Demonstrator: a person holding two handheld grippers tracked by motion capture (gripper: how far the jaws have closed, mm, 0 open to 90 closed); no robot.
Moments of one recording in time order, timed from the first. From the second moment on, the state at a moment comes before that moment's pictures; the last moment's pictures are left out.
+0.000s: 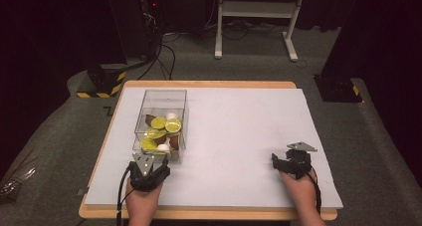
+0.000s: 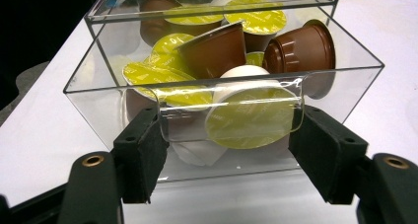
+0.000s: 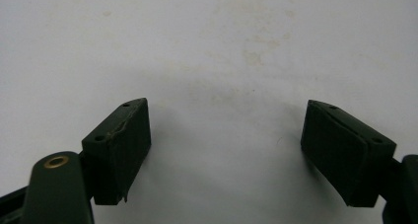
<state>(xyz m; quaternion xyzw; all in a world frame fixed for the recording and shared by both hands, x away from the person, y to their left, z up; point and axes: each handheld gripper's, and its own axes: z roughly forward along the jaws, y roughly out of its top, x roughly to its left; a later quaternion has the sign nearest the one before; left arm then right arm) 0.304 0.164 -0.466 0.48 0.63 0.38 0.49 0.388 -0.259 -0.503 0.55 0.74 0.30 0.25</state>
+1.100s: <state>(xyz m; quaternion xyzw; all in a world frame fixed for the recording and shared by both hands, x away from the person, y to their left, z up) 0.275 0.164 -0.470 0.48 0.62 0.37 0.49 0.388 -0.259 -0.503 0.55 0.74 0.30 0.25</state>
